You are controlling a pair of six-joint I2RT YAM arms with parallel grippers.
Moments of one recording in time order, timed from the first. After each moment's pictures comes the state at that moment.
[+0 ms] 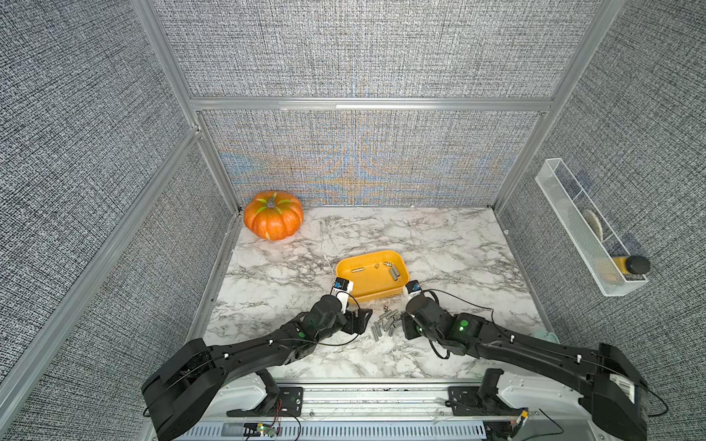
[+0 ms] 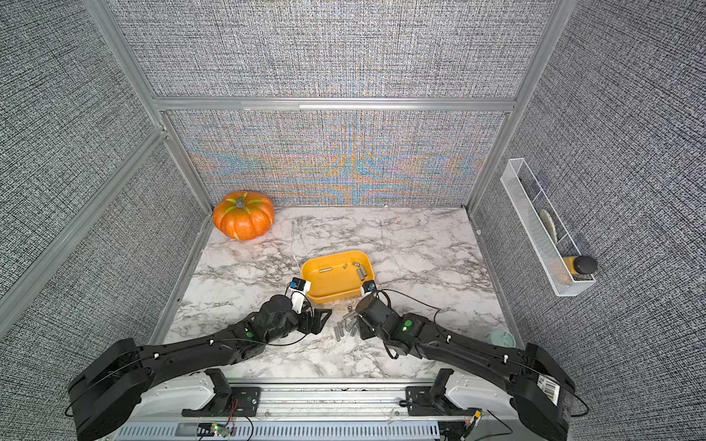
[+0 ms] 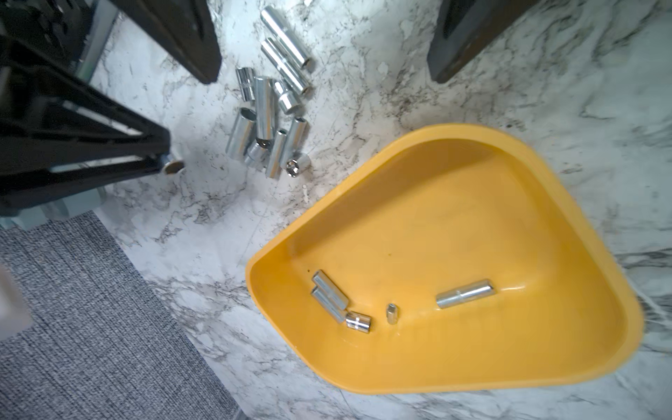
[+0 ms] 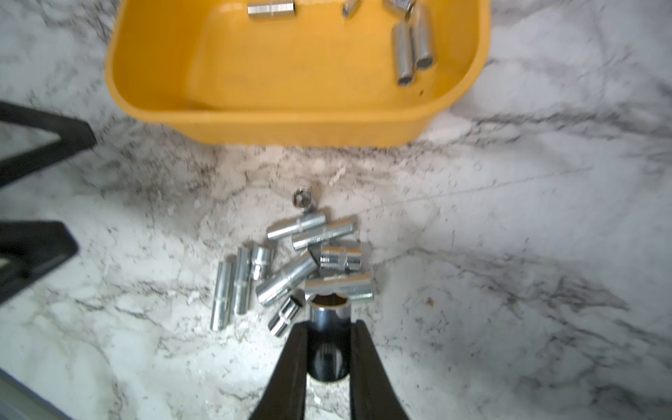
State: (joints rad) left arm -0.91 1.19 0.40 0.23 -0.05 -0.53; right arm 0.93 1.12 0.65 -0.41 0.31 0.55
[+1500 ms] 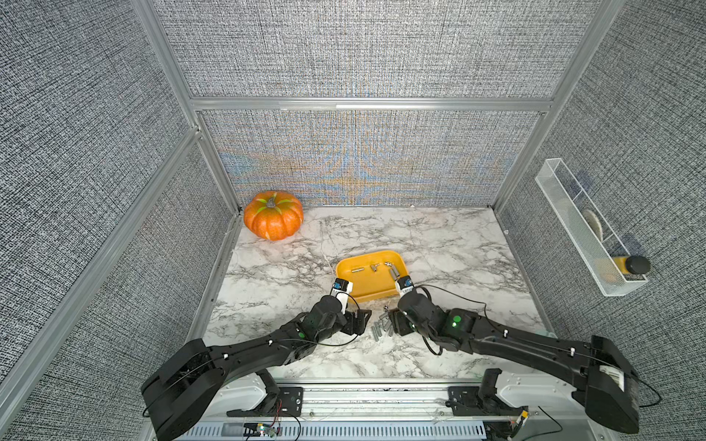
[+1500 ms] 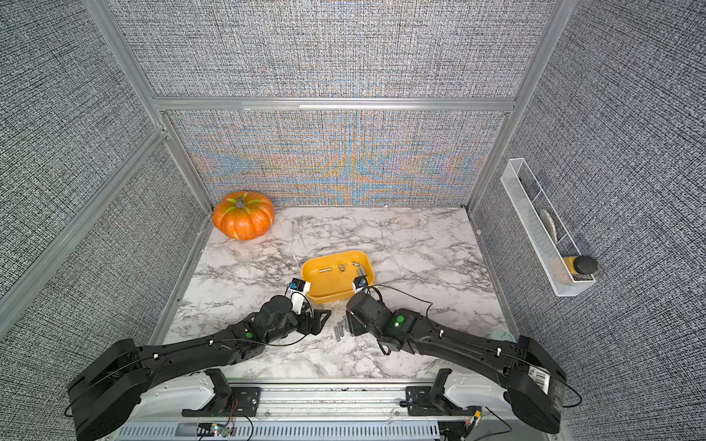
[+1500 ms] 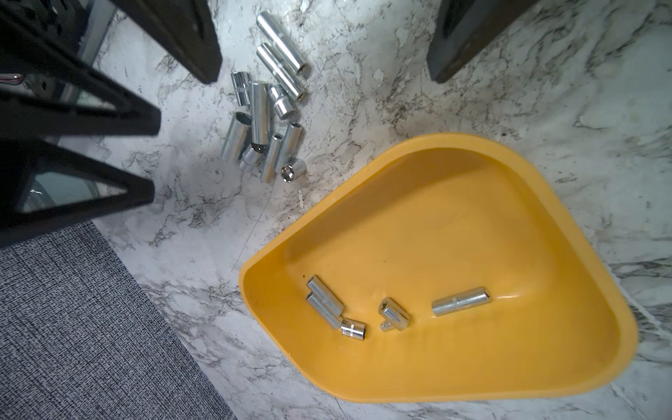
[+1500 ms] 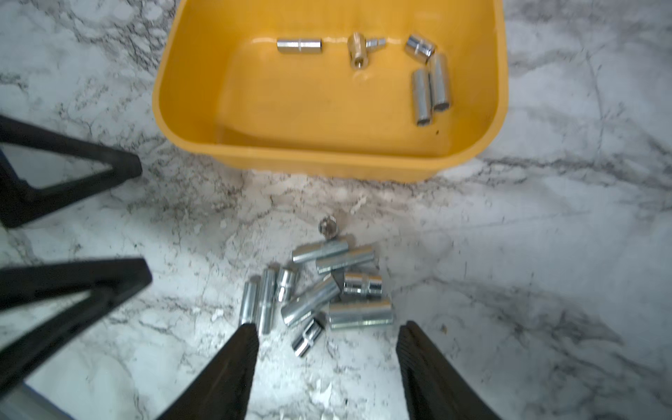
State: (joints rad) left arm -0.91 1.19 0.40 0.24 -0.02 -0.53; right arm 1.02 1.17 0.67 -0.43 0.33 0.59
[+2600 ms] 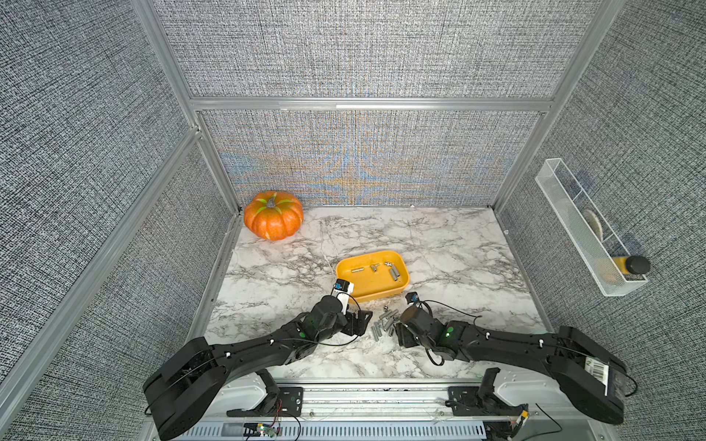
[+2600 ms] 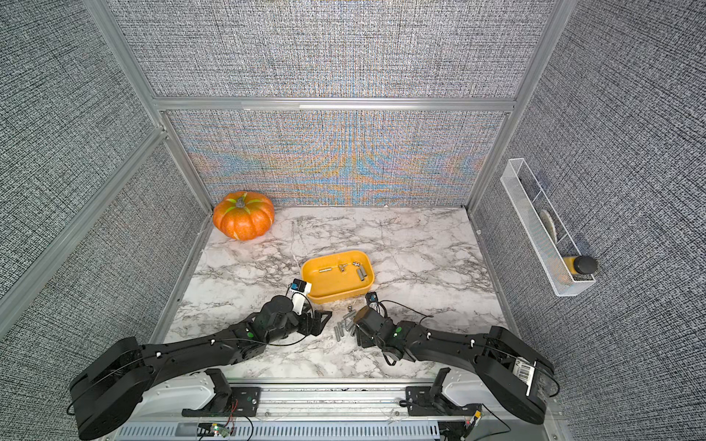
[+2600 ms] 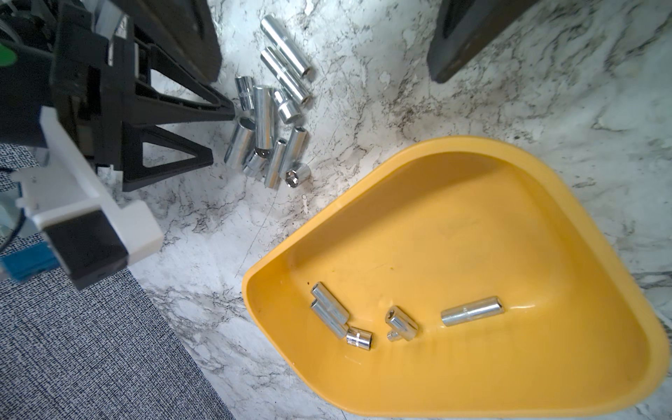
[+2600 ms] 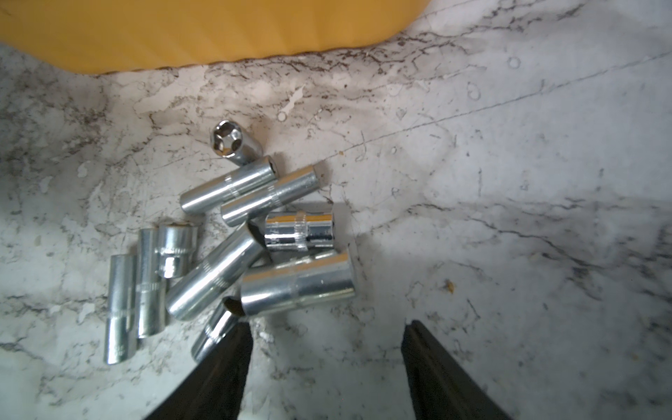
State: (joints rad) left arm -0.91 1.21 0.40 0.24 0.00 -0.54; right arm 0.96 1.29 0.48 -0.22 0.29 0.67
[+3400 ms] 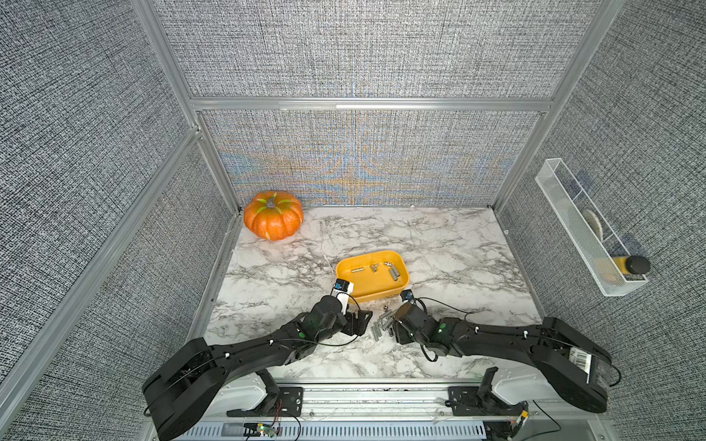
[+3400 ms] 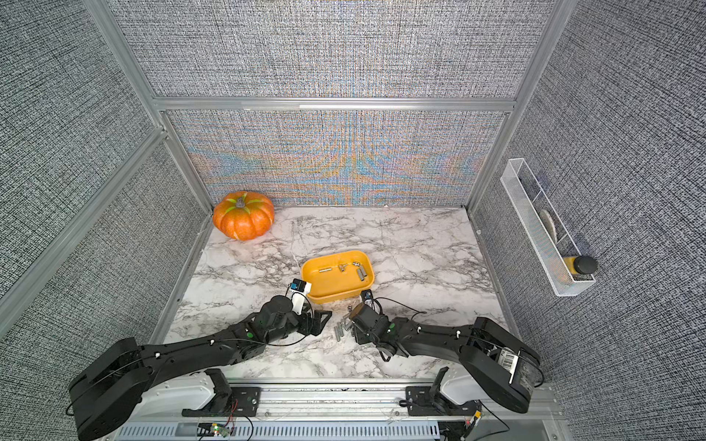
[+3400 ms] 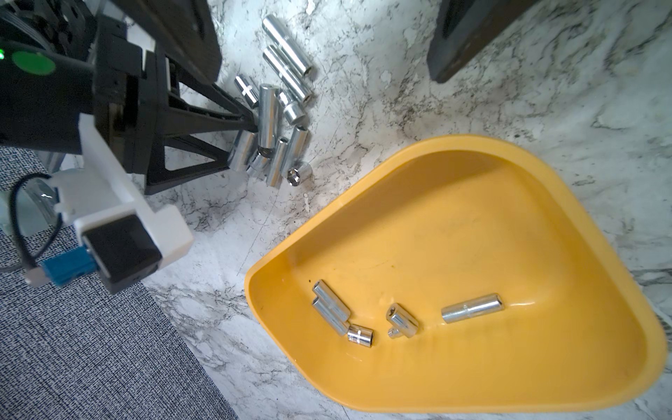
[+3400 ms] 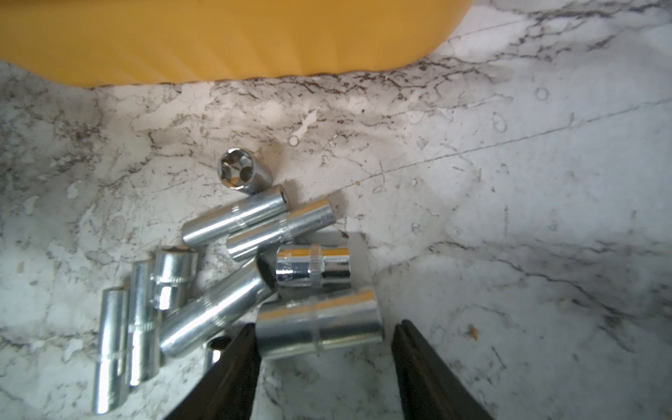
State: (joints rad) left arm -0.91 1.20 0.39 0.25 0.00 -0.54; right arm 0.95 1.38 0.52 -0.17 0.30 0.64
